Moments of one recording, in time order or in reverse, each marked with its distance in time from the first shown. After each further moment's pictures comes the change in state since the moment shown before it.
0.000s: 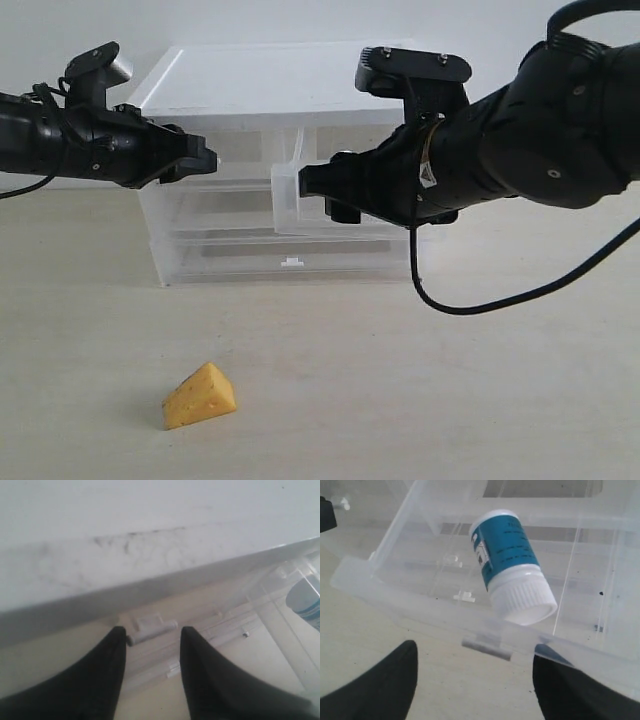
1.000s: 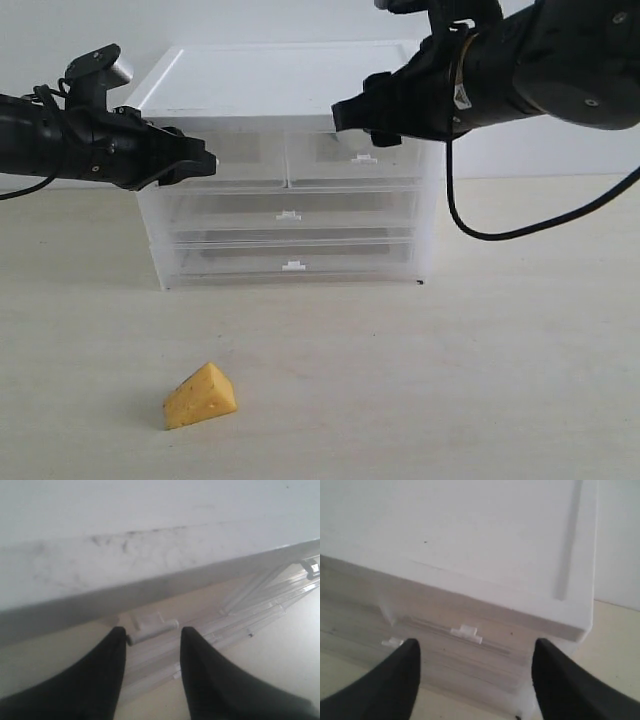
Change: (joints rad) left arm 0.000 0.002 0.000 0.011 -0.009 -0.002; right arm -0.049 -0.018 -0.100 -0.240 0.020 -0.060
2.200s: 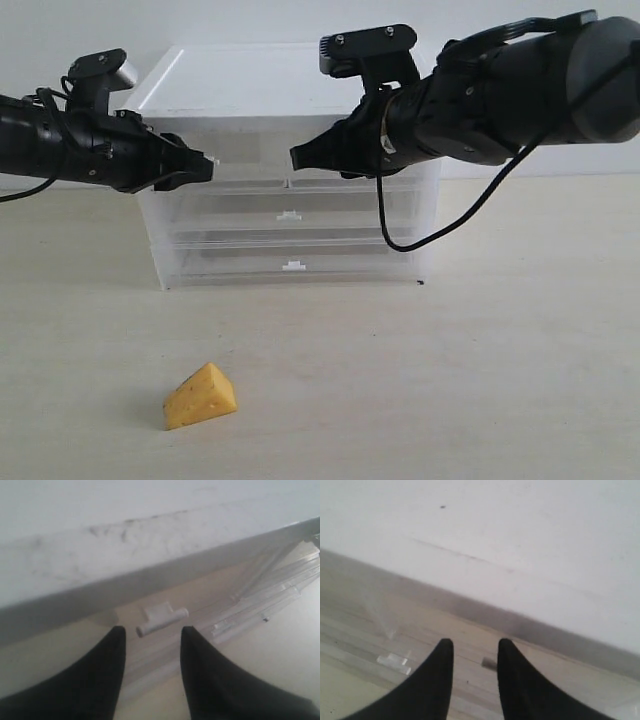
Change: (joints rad) left arm 0.000 0.000 -0.002 0.084 -0.014 0.004; right arm -0.009 0.282 -0.159 -0.040 -0.079 0.055
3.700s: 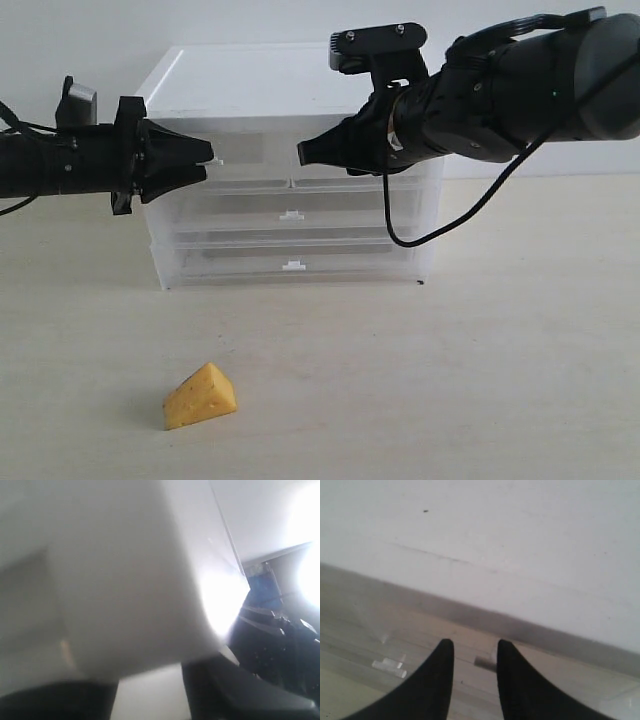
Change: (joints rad) left arm 0.183 0.230 -0.110 -0.258 0.638 -0.301; right arm -0.021 0.000 0.000 0.010 -0.002 0.010
